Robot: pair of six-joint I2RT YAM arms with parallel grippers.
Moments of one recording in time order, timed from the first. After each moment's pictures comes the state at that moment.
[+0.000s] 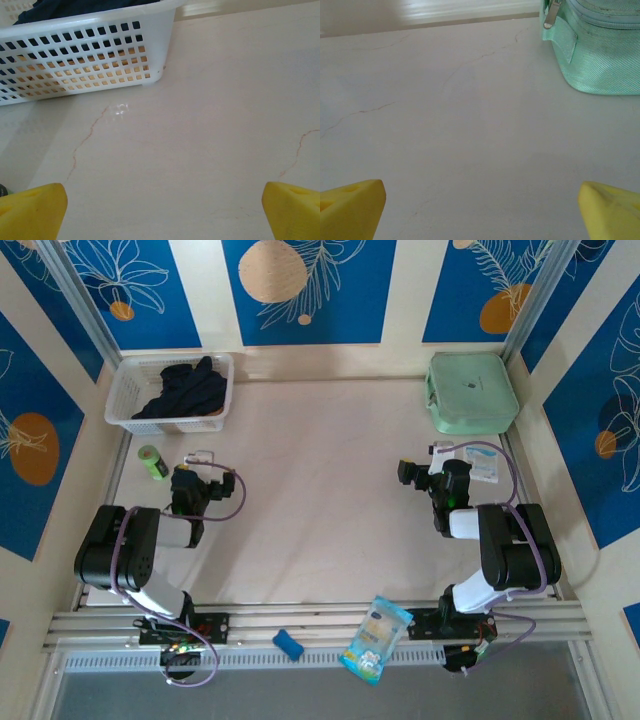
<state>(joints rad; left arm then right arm) -0.08 1.57 0.37 0.85 -0.06 0.08 0.01 1.53 0.41 0.73 -0.10 0.09</state>
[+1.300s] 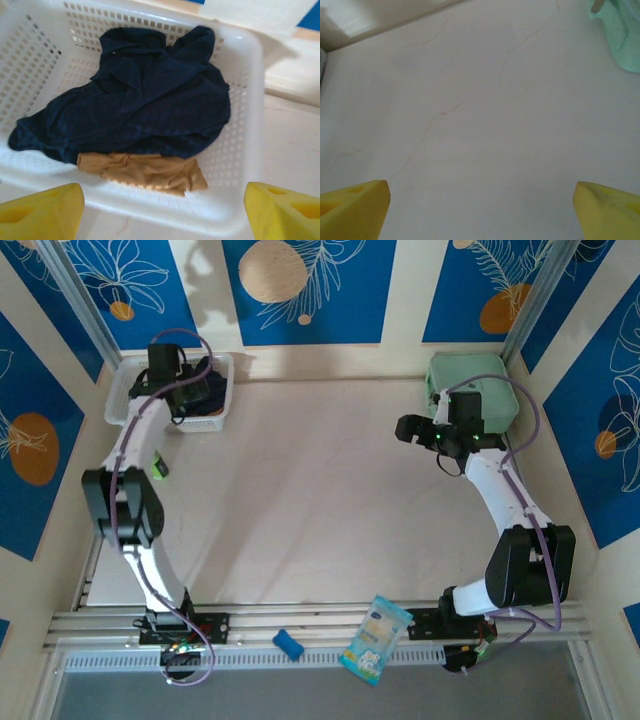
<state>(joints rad) 0.03 1.95 1.83 -0.59 -0.13 -0.23 0.04 1.42 1.14 -0.48 -0.24 0.29</state>
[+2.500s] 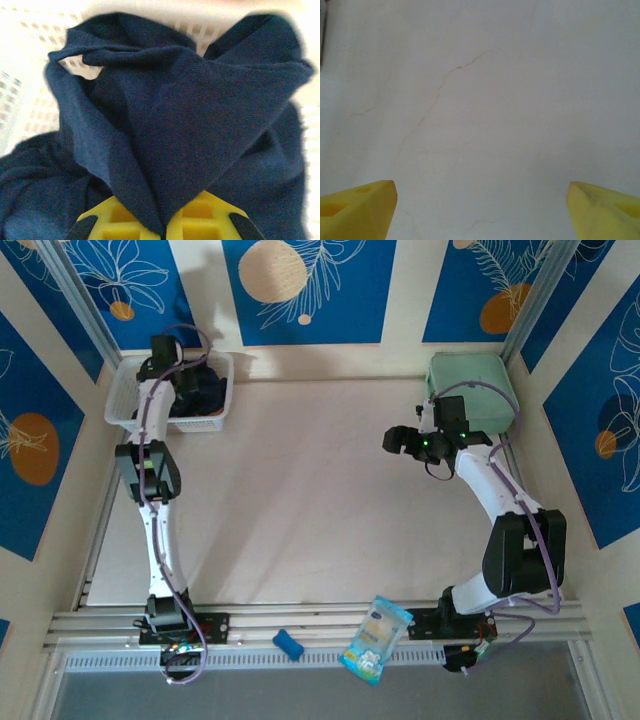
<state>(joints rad) 0.08 2.47 2.49 -0.77 -0.06 -0.09 0.10 1.48 1.14 -0.55 -0.31 0.31</state>
